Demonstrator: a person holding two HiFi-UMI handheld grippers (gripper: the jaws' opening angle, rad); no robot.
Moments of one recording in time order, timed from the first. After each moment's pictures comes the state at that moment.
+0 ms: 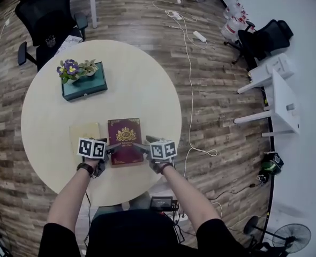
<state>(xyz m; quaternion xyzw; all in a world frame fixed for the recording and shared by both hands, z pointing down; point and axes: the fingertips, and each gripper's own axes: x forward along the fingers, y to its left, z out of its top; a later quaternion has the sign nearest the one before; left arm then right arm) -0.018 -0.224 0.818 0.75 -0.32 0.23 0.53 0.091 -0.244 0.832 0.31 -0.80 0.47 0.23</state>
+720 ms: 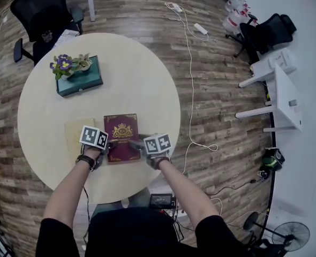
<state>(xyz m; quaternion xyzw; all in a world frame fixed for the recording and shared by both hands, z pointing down) -0.011 -0.221 0.849 0.69 -0.30 0.35 0.55 0.085 -0.233 0.856 0.25 -0.78 0.50 0.27</state>
